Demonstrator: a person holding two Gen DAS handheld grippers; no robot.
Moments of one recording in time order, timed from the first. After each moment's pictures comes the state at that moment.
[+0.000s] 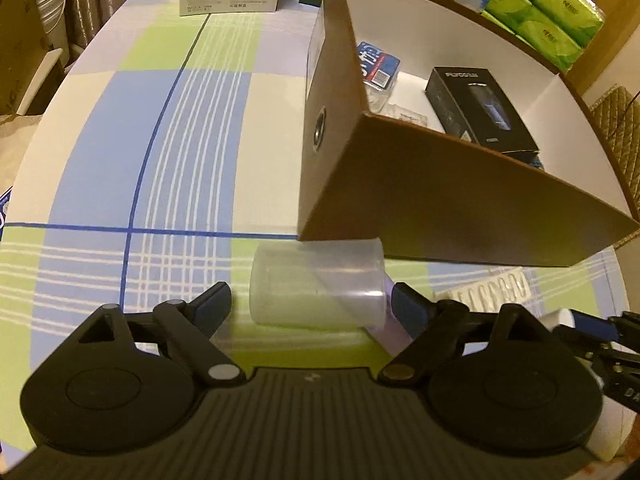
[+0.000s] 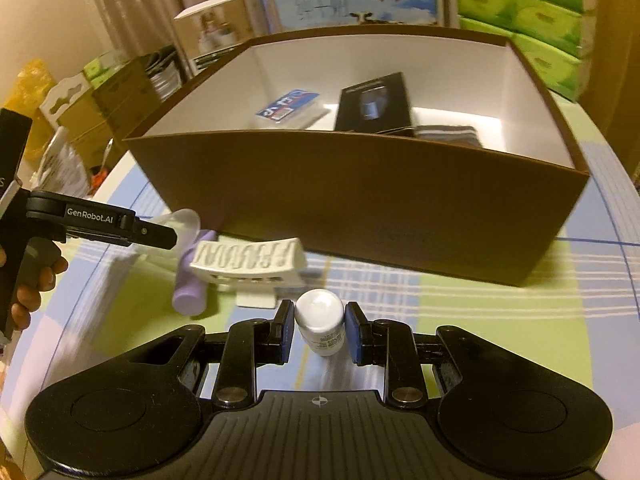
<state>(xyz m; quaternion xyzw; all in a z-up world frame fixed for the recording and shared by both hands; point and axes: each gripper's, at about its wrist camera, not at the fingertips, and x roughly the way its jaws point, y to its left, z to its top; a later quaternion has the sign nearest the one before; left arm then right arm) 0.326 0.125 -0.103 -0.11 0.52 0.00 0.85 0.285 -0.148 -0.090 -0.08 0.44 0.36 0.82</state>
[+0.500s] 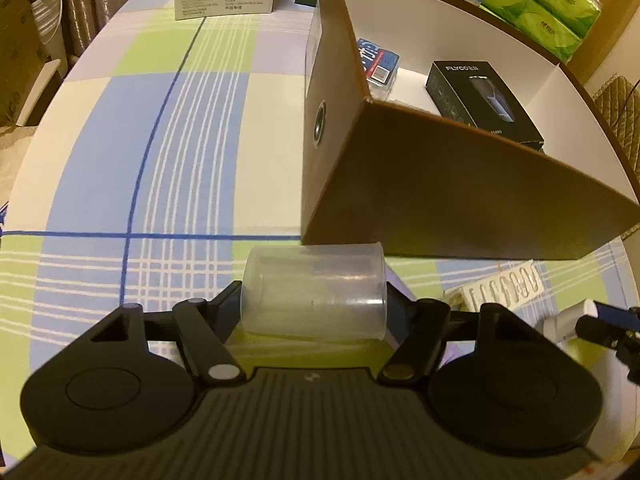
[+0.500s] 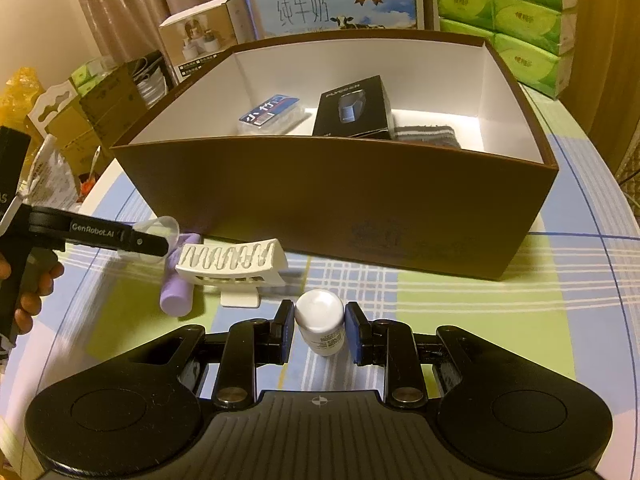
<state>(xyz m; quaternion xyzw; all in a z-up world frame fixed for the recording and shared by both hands) 0.321 0.123 -0.108 -0.09 0.51 0.00 0.86 0.283 -0.160 -0.084 -0.08 0.44 0.35 0.83</state>
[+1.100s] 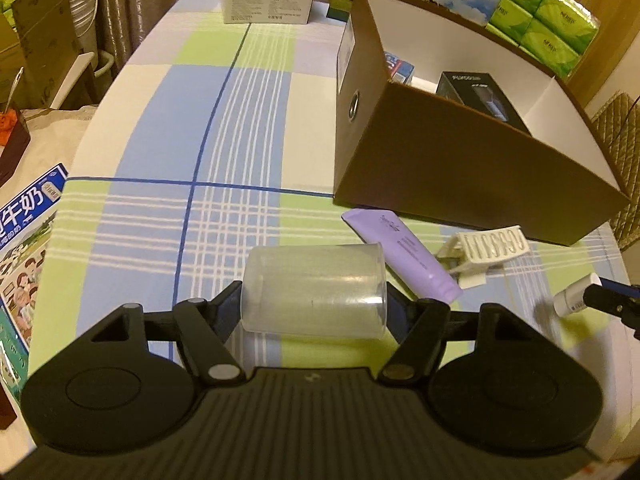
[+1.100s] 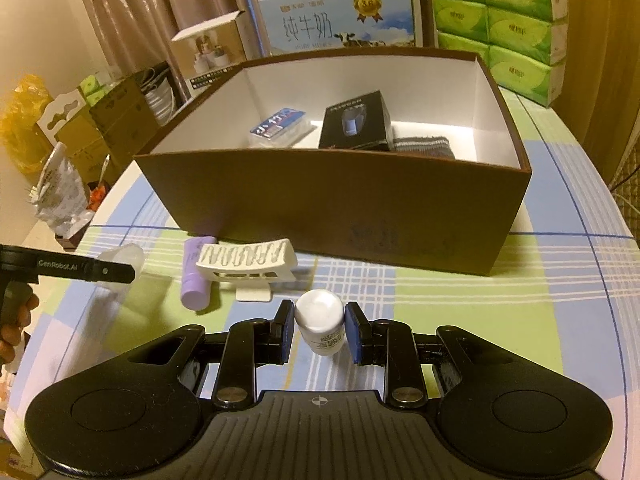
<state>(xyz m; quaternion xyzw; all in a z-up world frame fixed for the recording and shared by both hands) 0.255 0.136 -0.080 -0.11 0.49 0.03 0.86 0.264 -0.175 -0.063 -0.07 0.42 0.36 0.83</state>
